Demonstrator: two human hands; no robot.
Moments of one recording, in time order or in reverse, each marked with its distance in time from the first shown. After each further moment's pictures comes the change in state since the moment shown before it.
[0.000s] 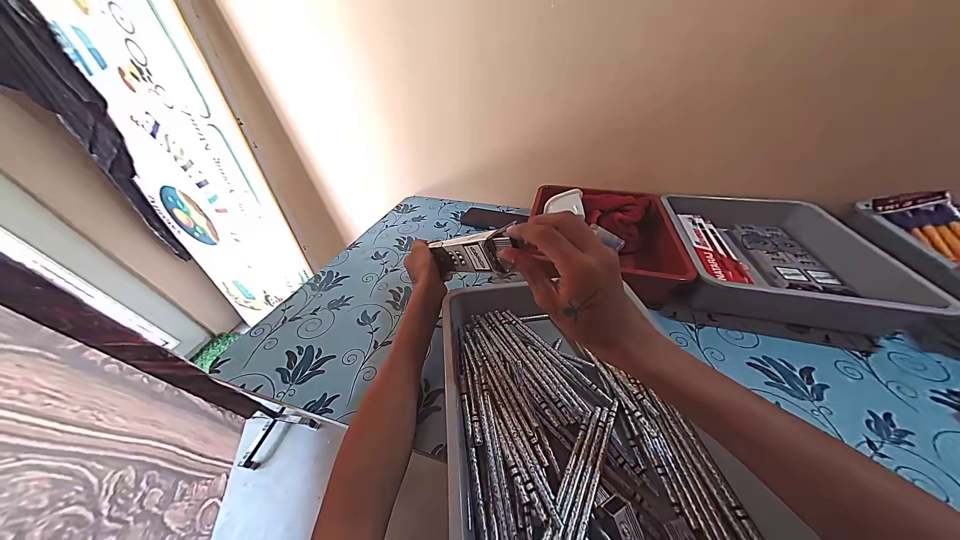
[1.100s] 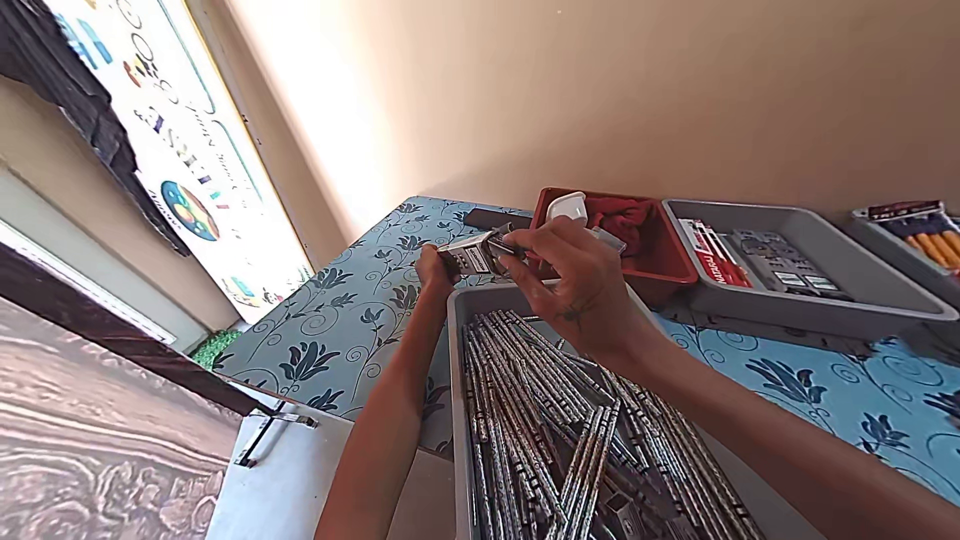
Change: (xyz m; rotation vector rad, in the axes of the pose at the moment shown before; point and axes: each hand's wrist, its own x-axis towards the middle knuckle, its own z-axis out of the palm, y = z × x) left_hand 0.009 -0.012 0.001 -0.013 -0.062 -0.065; right_hand 0.005 -0.018 -0.005 -0.012 -0.057 0.036
